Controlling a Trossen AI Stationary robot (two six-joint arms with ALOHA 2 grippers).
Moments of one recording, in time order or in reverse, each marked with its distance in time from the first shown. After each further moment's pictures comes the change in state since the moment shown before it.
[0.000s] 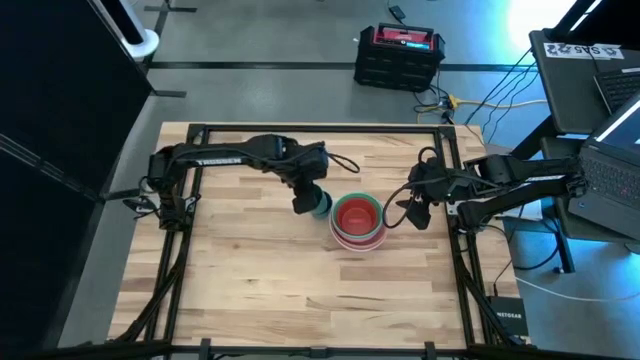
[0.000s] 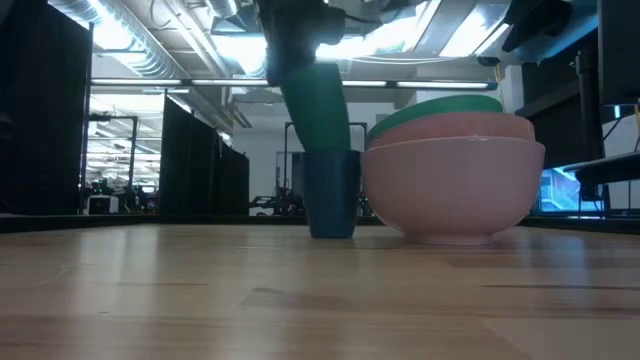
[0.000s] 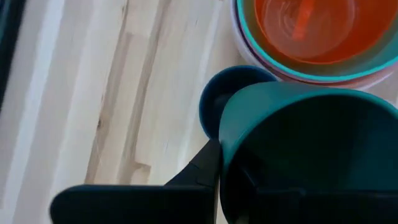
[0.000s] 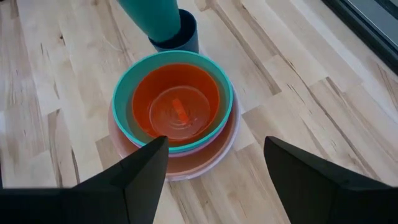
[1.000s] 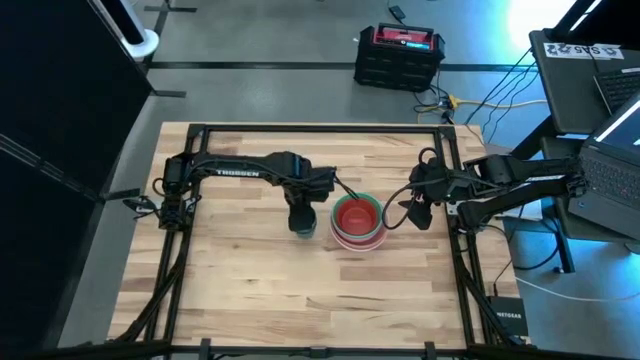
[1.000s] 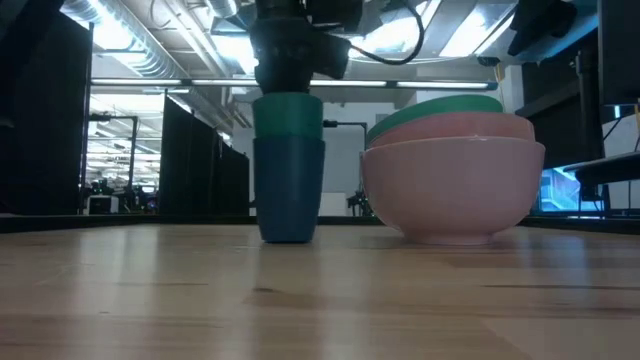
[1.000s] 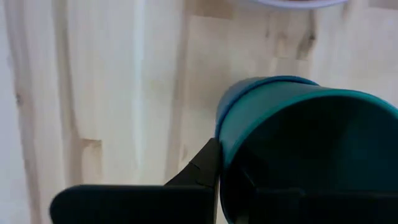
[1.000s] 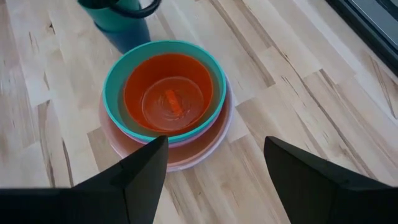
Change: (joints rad) left arm -0.066 0.108 0.000 -0.120 0.077 0.048; right arm 0.000 0.000 0.000 -0.039 0.001 -0.003
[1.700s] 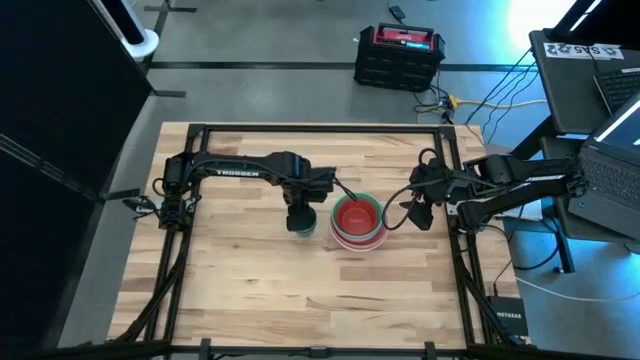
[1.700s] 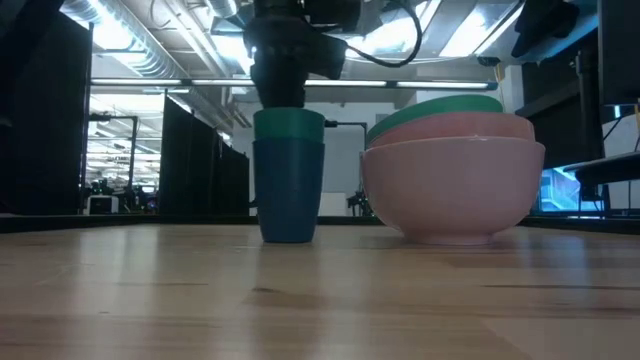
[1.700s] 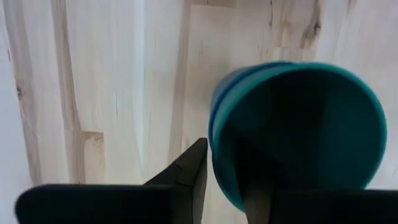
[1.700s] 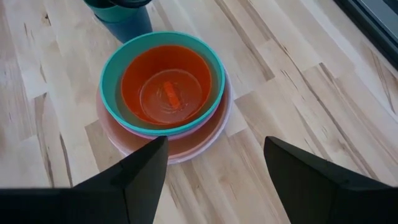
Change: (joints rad) left arm -0.004 -0.015 0.023 -0.036 -0.003 0.001; right arm 0.000 0.000 0.000 -0.018 -0.009 -0.007
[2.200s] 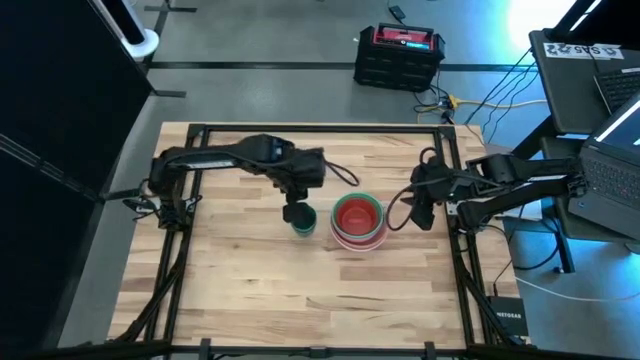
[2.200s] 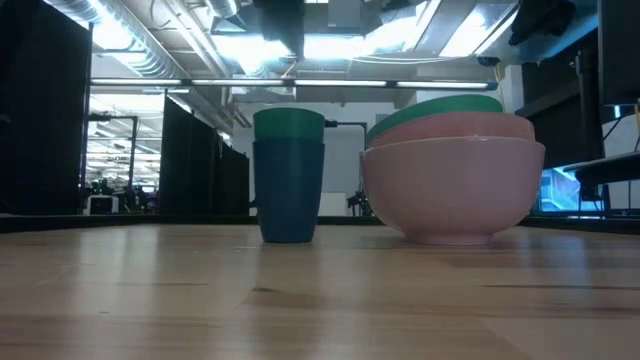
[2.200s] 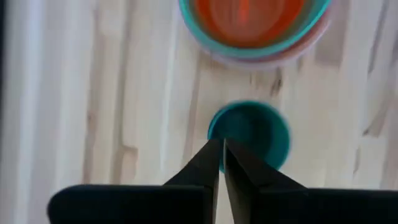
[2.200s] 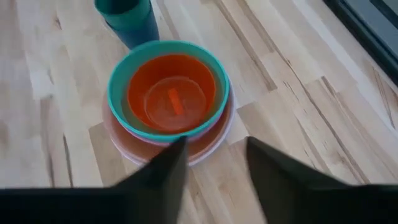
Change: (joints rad) left arm -0.035 -0.107 0.203 -0.083 -0.071 -0.038; right arm 0.000 -0.031 0.000 0.031 0.001 -0.046
